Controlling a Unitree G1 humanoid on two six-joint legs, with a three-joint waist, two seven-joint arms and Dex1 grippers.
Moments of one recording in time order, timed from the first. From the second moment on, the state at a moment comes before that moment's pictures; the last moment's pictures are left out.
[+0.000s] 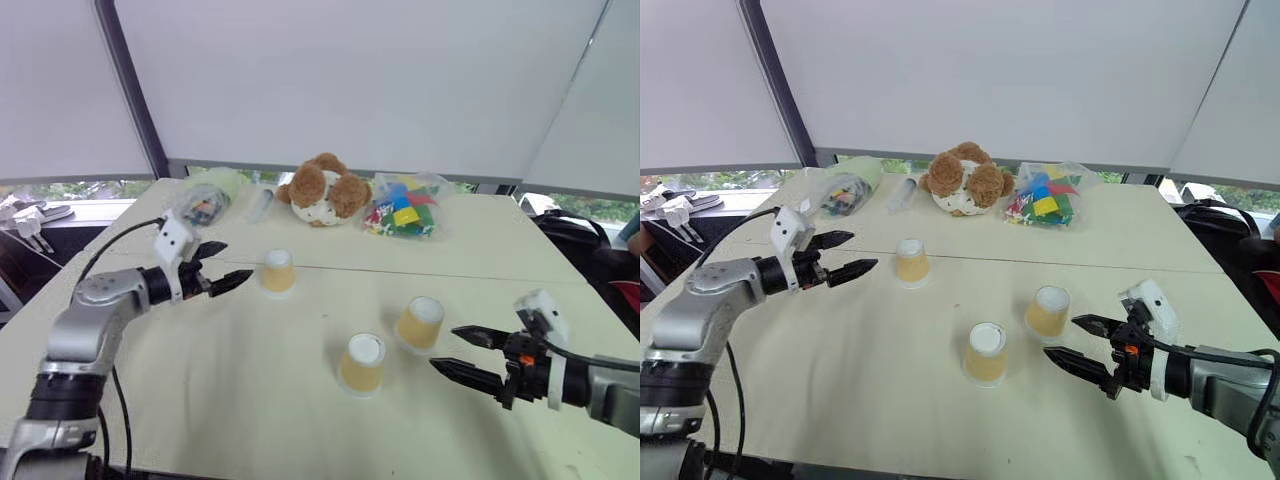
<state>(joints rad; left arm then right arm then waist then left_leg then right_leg) -0.59 0.64 0.07 0.18 -0.33 0.34 -0.91 0.08 -0.93 -0.45 -0.58 0.95 0.91 0.69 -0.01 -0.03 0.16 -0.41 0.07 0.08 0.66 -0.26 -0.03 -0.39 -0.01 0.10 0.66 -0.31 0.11</state>
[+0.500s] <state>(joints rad) -0.88 0.46 0.02 0.77 -0.18 0.01 -0.85 0.14 -0.92 -0.48 -0.63 0.94 0.91 0.66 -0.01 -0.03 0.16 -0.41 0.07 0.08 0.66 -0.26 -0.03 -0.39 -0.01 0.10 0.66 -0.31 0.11</state>
